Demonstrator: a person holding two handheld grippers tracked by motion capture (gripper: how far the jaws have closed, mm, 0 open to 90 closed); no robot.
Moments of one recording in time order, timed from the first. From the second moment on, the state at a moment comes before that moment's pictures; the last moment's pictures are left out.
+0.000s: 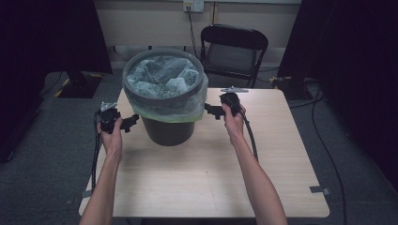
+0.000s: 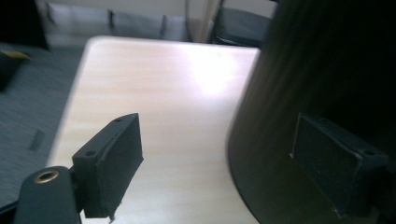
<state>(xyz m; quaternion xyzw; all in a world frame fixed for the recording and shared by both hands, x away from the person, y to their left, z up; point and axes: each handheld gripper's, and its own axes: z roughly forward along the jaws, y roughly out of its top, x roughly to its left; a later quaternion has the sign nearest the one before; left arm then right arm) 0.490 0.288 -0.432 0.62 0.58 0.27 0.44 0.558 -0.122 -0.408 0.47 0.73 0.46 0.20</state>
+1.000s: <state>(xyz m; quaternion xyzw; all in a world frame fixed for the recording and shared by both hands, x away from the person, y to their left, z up) 0.496 0.263 -0.437 0.62 0.58 0.28 0.44 0.563 -0.096 -0.405 0.46 0.71 0.49 0.18</state>
